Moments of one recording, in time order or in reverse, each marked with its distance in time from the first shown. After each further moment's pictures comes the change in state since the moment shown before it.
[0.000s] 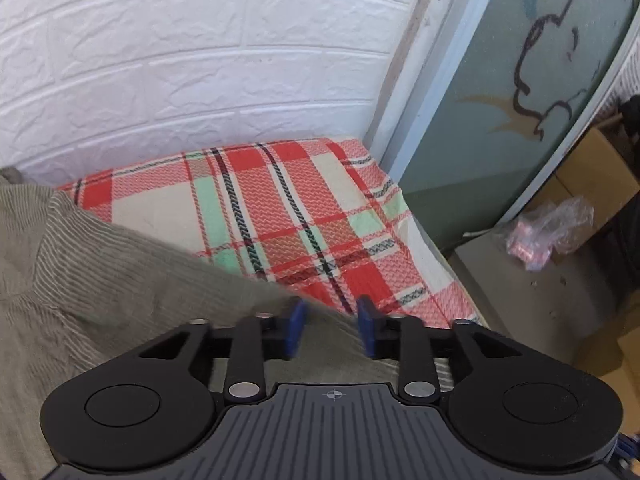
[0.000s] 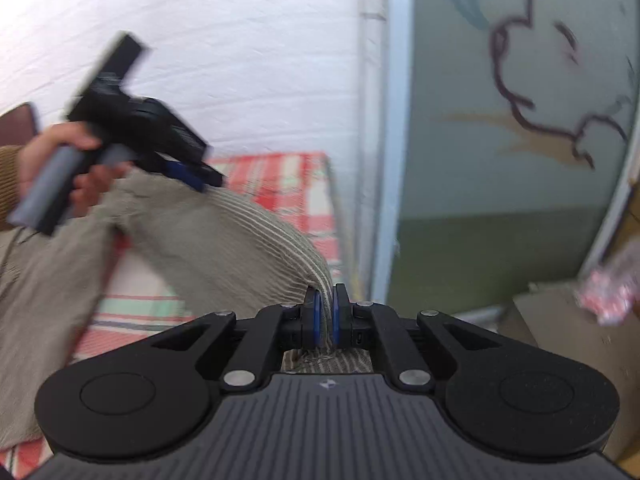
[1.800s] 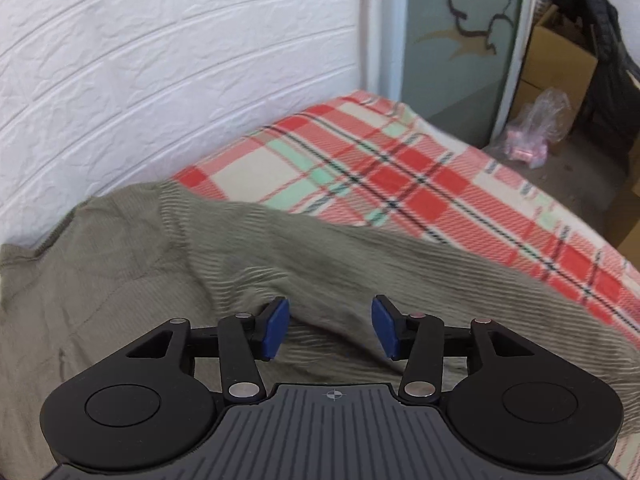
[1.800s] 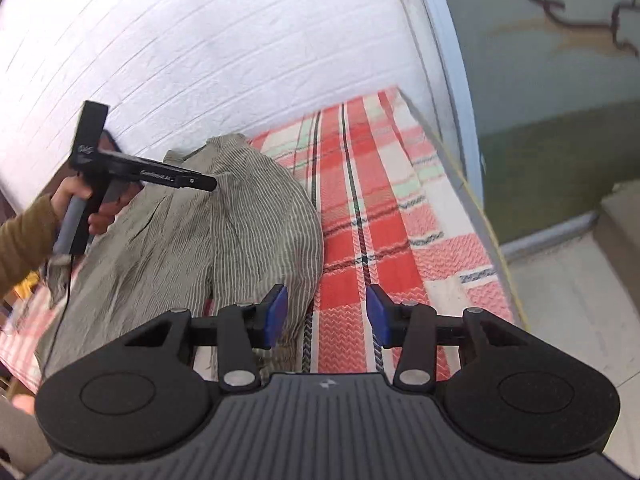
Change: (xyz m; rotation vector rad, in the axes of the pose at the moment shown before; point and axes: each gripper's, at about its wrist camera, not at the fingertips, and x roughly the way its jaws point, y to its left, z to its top) left arm -0.098 0.060 -0.083 0.417 0.030 0.043; right arm -0.046 0.037 -0.060 0.225 0.119 0.373
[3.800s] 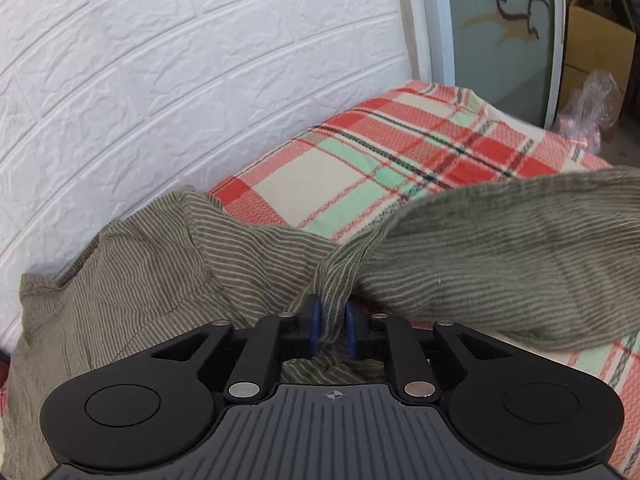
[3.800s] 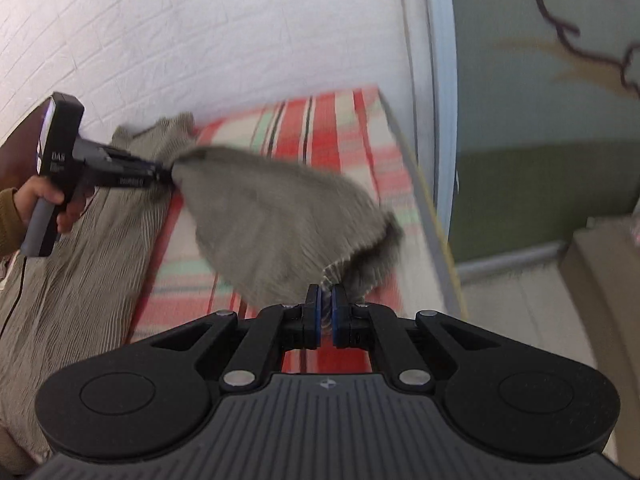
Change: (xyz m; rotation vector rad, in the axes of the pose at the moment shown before) left arm 0.055 0.031 0.002 0.057 -0.024 0.211; right arm 0.035 0.002 0.024 -0.119 0.088 -0.175
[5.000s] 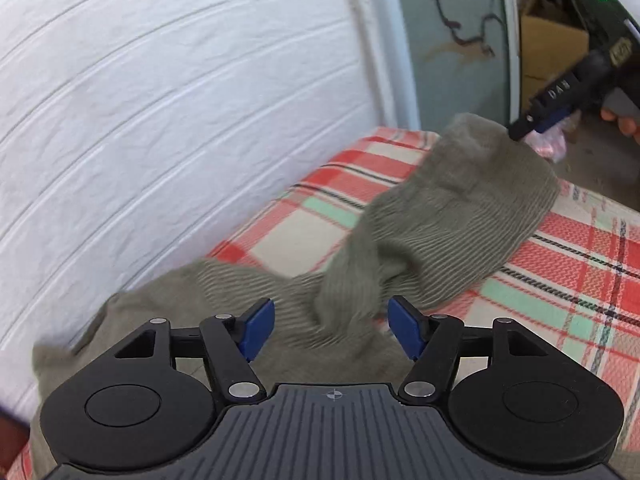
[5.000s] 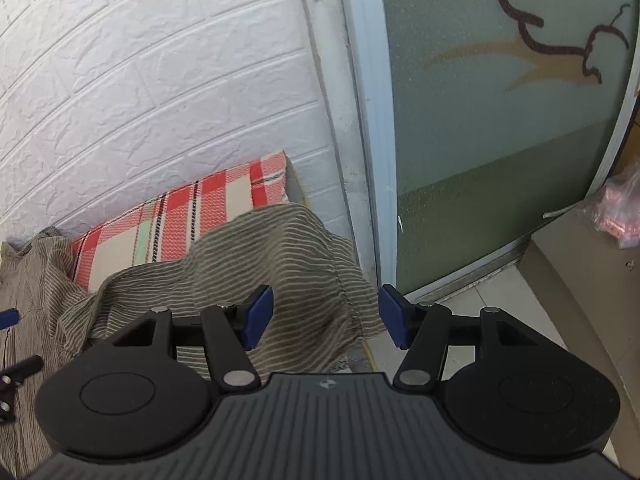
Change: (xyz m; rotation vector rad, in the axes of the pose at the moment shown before) left arm -0.022 -0.006 0.029 0.114 -0.109 -0.077; right arm 0.107 -0.030 0.173 0.195 -0.026 -0.241
